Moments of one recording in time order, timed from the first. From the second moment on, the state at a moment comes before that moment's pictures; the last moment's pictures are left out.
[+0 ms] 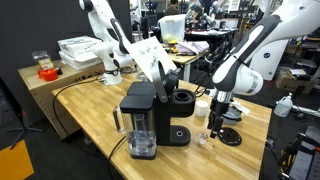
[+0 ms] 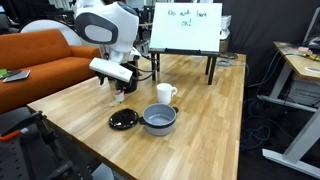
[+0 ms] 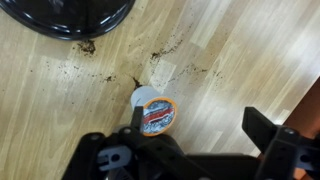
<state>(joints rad) -0.13 0.55 0.32 -2.31 0.64 2.71 -1.14</state>
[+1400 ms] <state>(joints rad) -0.12 0.74 0.30 -2.10 0.21 2.67 -0.84</state>
